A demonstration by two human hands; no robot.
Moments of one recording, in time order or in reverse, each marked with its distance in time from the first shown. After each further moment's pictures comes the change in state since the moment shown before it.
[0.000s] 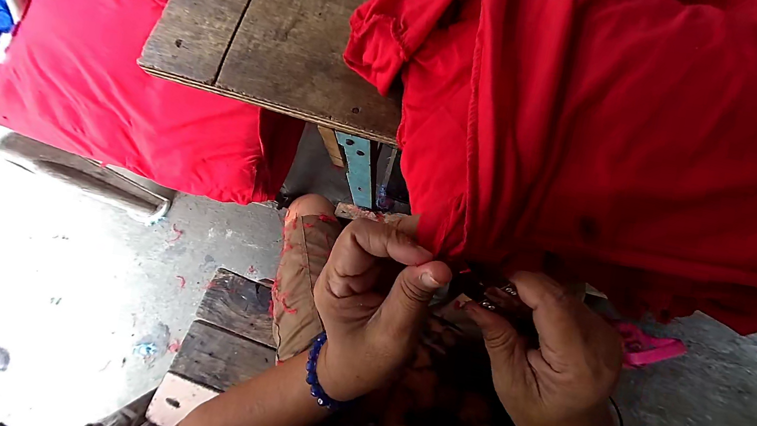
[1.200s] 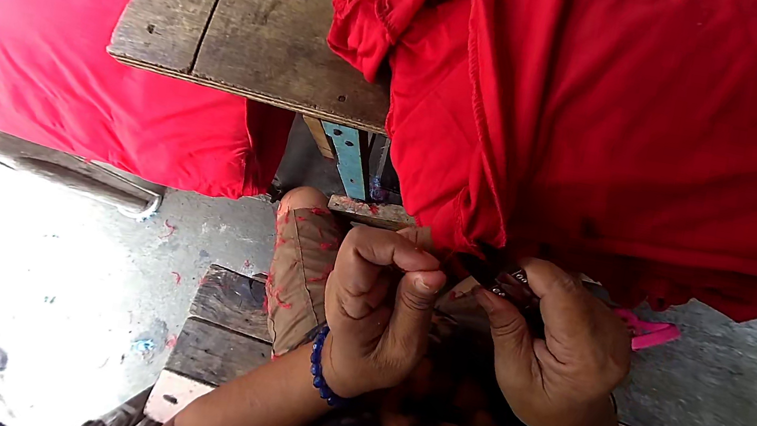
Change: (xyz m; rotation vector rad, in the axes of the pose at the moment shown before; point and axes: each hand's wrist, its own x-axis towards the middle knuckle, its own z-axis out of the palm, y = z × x) left_hand -0.006 -0.006 0.002 0.152 -0.092 0.069; right_hand 0.001 0.004 -0.004 -0.079 0.031 0.011
